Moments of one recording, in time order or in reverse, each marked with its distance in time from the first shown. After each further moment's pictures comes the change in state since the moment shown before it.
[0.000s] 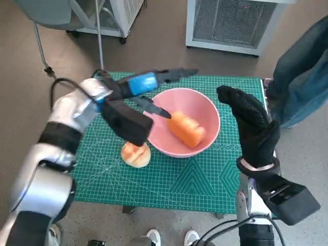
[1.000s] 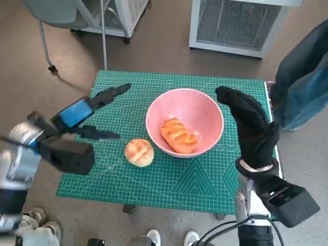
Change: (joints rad) left arm 0.691 0.272 0.361 -0.738 -0.206 0.410 -0.208; right arm 0.009 0.003 0.006 -0.014 0.002 0.006 0.000
